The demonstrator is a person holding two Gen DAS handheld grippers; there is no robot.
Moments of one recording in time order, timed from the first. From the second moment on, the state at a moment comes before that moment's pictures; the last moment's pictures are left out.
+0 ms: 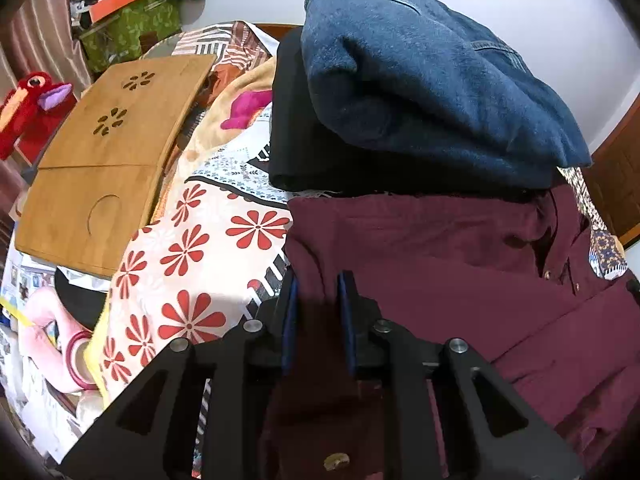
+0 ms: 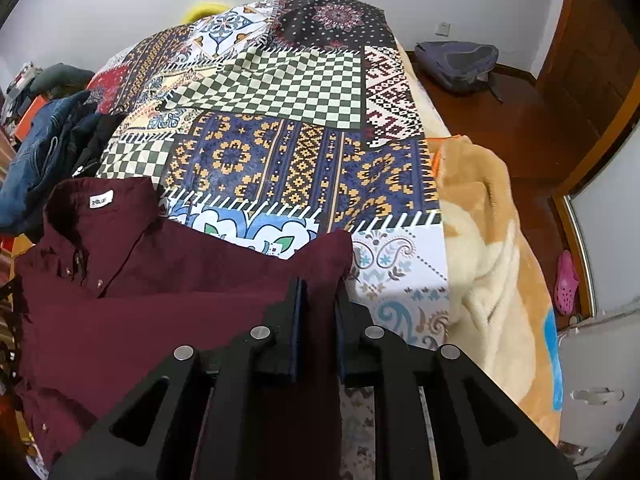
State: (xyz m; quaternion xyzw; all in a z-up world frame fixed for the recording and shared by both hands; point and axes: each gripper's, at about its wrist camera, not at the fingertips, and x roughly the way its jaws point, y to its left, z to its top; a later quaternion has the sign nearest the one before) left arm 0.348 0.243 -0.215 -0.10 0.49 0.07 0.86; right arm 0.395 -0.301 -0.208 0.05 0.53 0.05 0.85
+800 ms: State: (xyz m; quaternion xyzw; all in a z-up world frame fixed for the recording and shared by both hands) left arm 0.206 0.218 -0.134 -0.03 0.44 0.03 0.90; right arm 0.213 -0.275 -0.125 0.00 0.45 0.12 0.89
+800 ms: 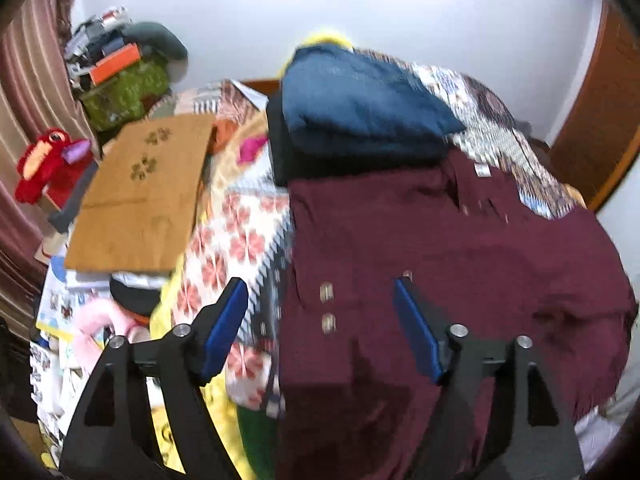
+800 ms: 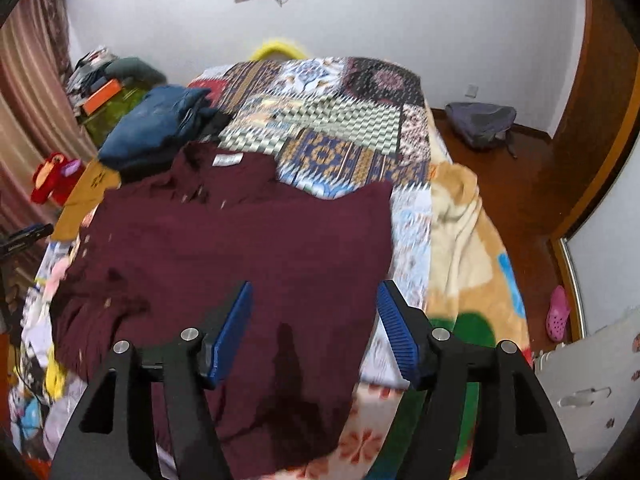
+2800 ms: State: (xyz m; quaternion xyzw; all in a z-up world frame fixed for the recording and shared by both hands) left arm 0.320 0.240 -0.119 -0.22 0.37 0.02 0.90; right arm 0.362 -0.289 -0.169 0.20 0.44 0.13 0.86
